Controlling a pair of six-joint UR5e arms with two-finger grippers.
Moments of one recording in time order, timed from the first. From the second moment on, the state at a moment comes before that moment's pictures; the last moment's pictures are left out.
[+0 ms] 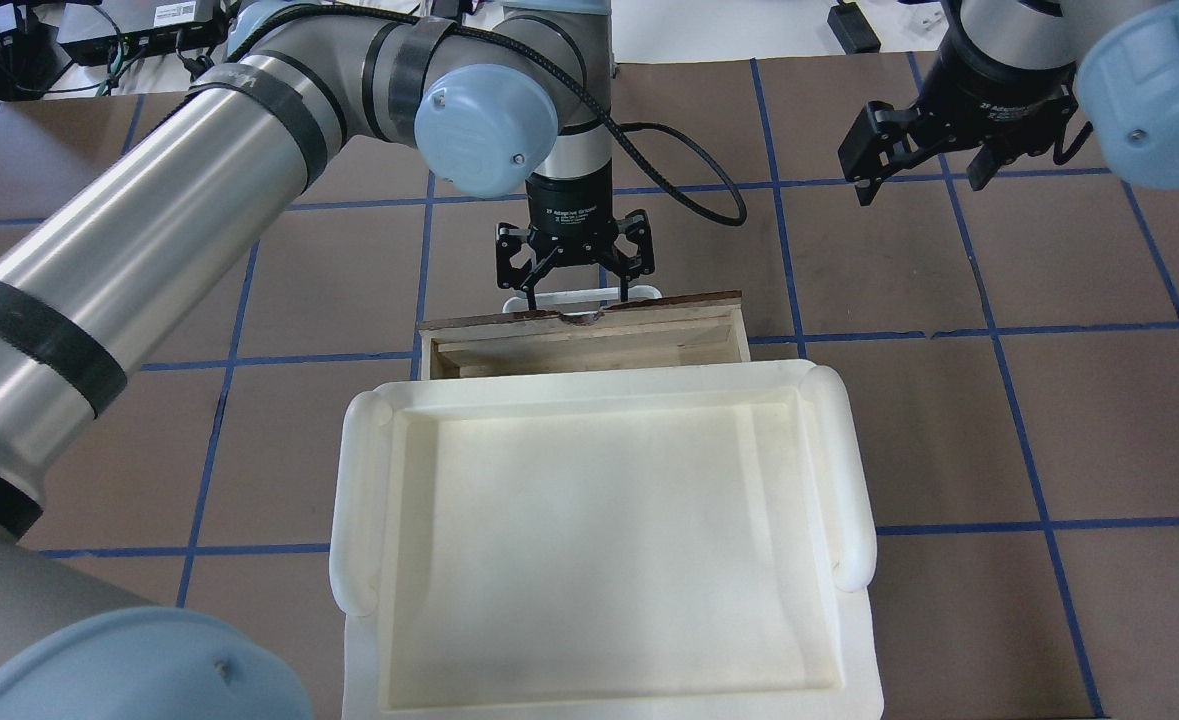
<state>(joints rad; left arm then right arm) -1.92 -2.07 -1.30 -1.65 1.48 -0.44 1.53 -1.56 1.59 -1.71 -1.59 -0.13</state>
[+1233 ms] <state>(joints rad) -1.92 -2.05 -1.33 -1.72 1.46 -0.44 1.53 -1.56 1.60 -1.71 -1.59 -0.13</state>
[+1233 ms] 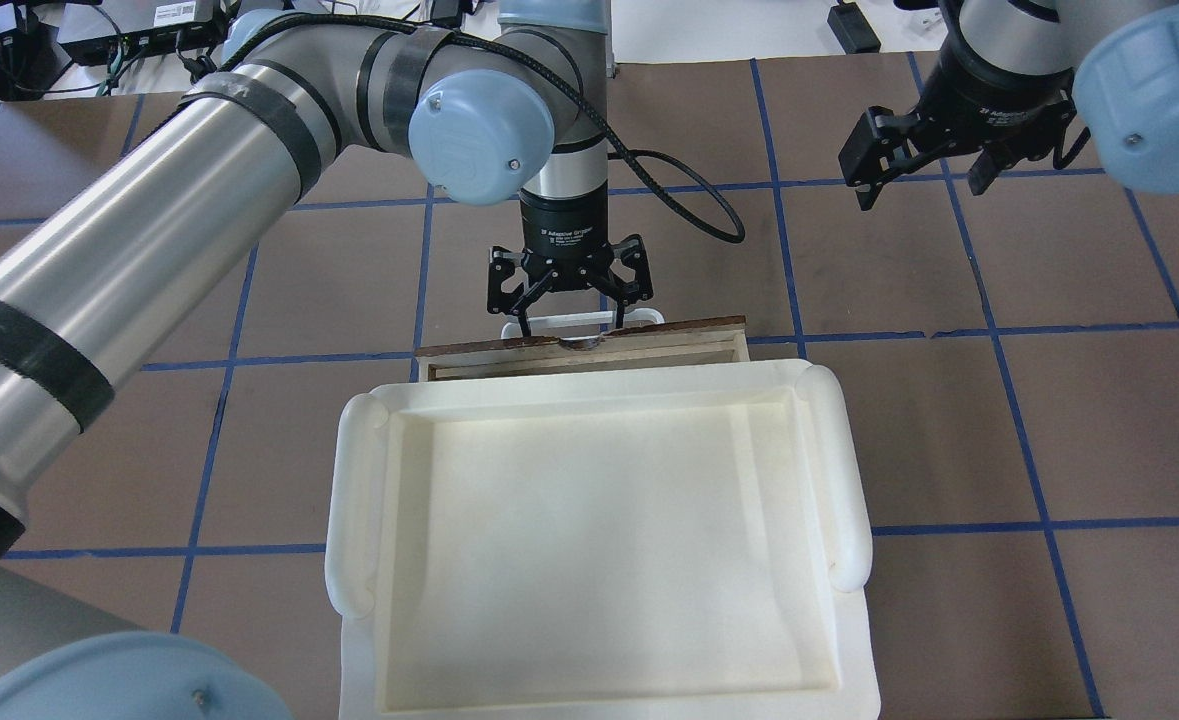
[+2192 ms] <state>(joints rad) -1.93 -2.05 -1.34 -1.80 1.44 -0.48 1.53 -1.56 1.61 -1.71 -1.59 -0.13</state>
